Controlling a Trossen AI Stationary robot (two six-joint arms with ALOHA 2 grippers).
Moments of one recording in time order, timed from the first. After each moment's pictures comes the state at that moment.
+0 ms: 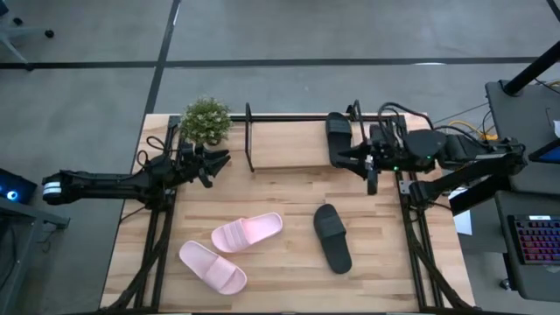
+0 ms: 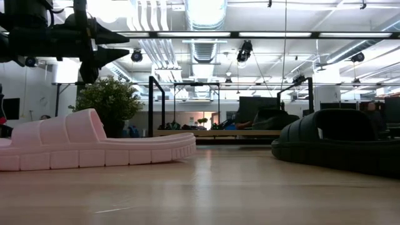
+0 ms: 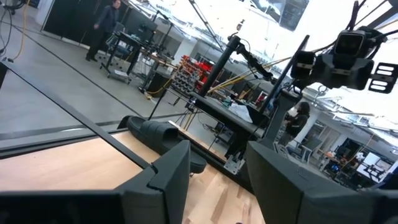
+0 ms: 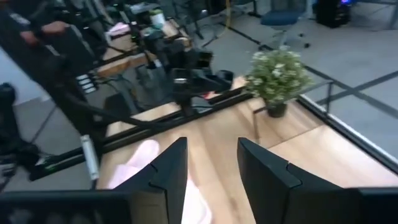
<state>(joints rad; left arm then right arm) 0.19 0.57 0.11 0.64 -0.21 -0.49 0.20 0.99 1.25 -0.52 0.31 0.37</state>
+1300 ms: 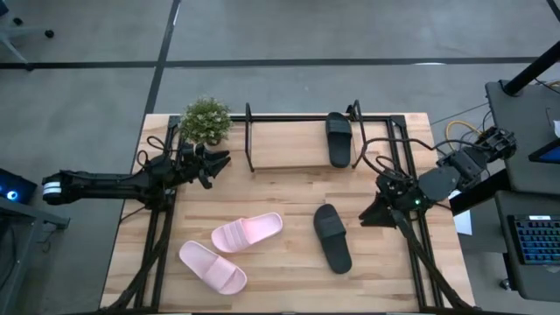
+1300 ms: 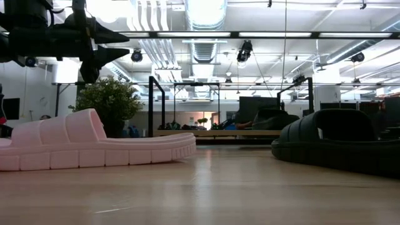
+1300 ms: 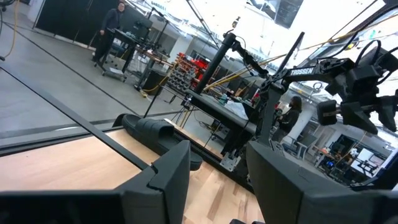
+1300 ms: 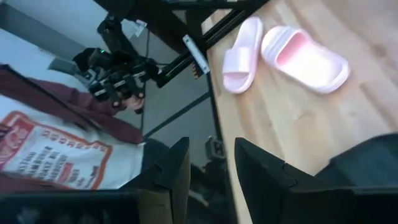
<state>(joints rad) 0.19 0.57 0.11 0.64 -0.19 -0.49 0.58 0.99 1.24 -0.71 0.15 0.97</state>
